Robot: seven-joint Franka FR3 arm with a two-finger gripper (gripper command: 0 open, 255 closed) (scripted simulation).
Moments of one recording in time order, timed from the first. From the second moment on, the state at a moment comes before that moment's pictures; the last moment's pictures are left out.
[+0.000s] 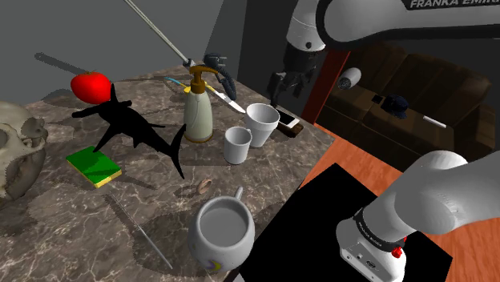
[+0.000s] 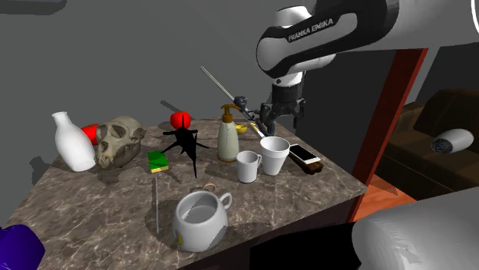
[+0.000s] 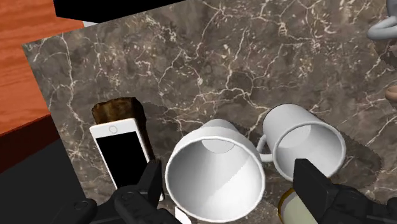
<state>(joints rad) 0.04 -0.53 0.24 -2.37 0.02 1.90 0.25</state>
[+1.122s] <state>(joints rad) 0.08 -0.02 0.45 -2.20 -0.06 2.14 0.57</state>
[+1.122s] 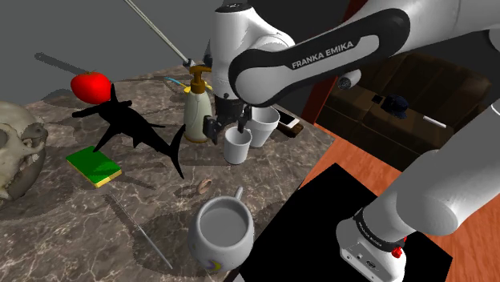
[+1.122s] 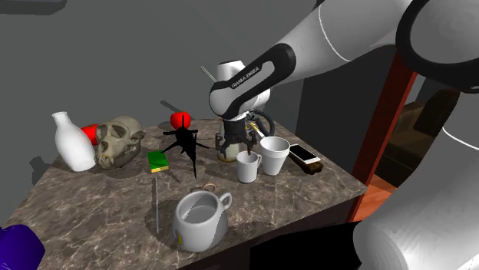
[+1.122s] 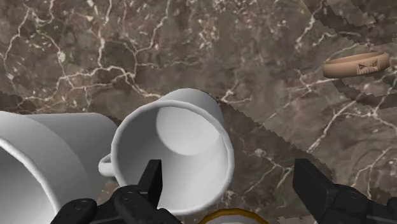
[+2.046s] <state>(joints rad) 0.08 0.04 0.45 -2.24 -0.09 2.23 0.60</state>
